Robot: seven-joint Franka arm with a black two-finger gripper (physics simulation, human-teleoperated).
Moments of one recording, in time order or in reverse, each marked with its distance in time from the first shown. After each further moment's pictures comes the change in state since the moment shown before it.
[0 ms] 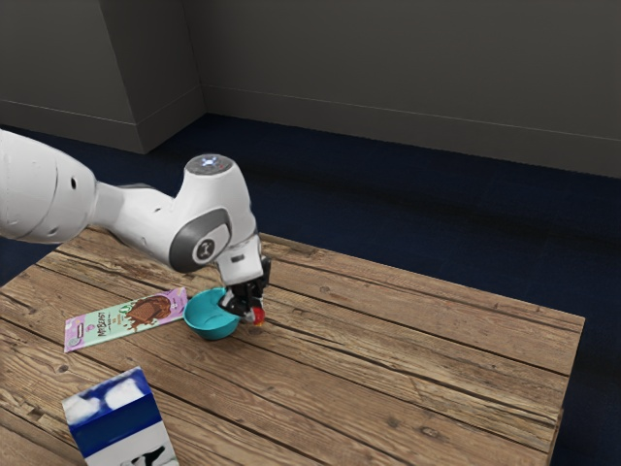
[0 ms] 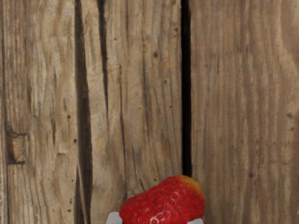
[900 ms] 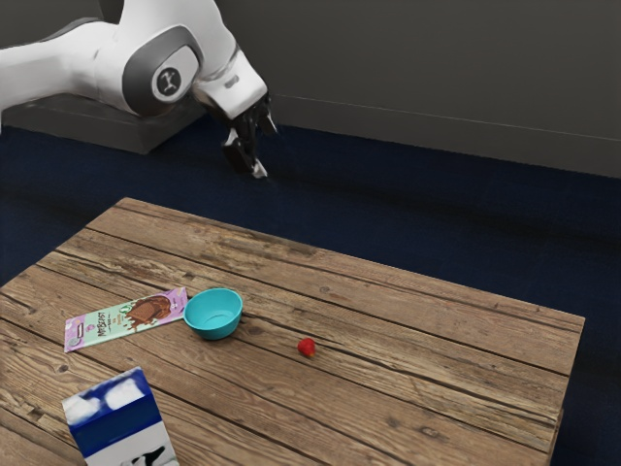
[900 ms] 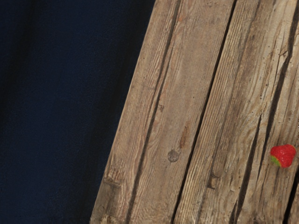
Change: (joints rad) arm -0.115 -0.224 0.056 0.370 -0.018 -0.285 -0.302
